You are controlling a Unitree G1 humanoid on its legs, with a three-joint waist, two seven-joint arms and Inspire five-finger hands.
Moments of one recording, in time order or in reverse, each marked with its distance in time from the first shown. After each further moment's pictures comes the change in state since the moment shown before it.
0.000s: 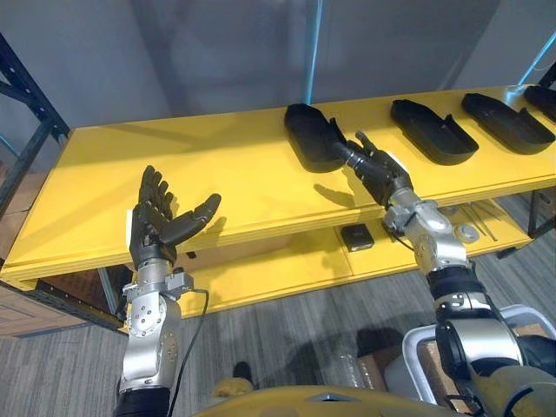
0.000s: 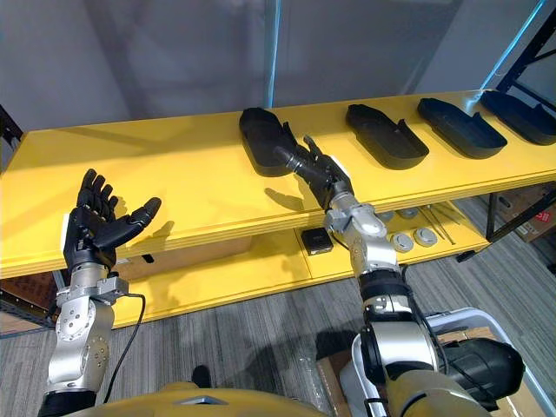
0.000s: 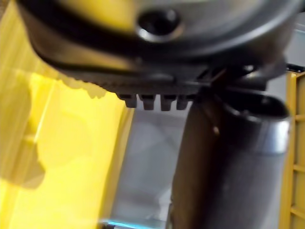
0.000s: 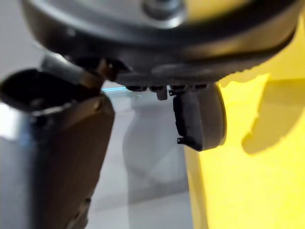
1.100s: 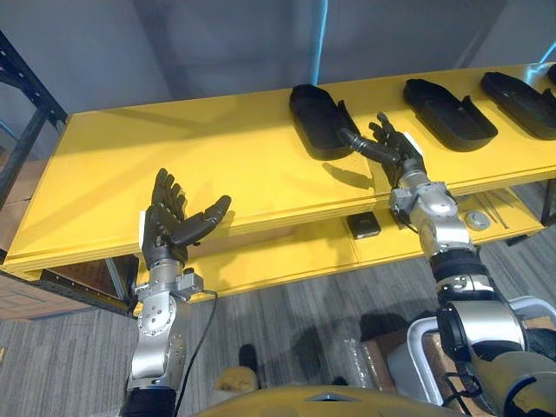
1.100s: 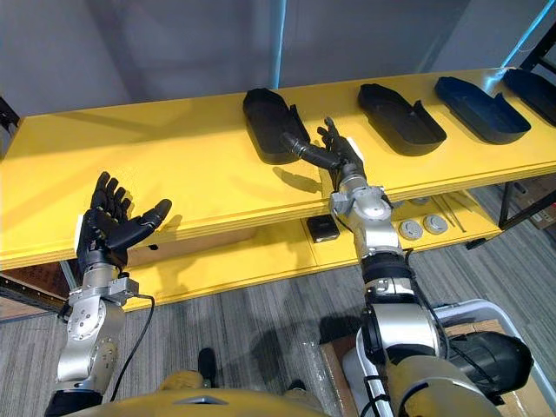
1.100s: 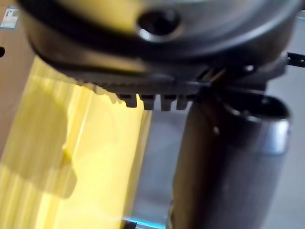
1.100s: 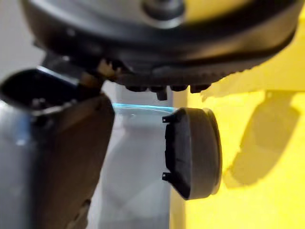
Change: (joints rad) left arm 0.004 -0.001 -0.070 0.003 -0.022 -0.001 0.038; right arm -0.105 -0.044 -0.012 0.077 -0.147 -0.039 -0.132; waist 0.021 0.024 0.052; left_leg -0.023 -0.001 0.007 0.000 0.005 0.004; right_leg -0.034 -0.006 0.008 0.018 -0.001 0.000
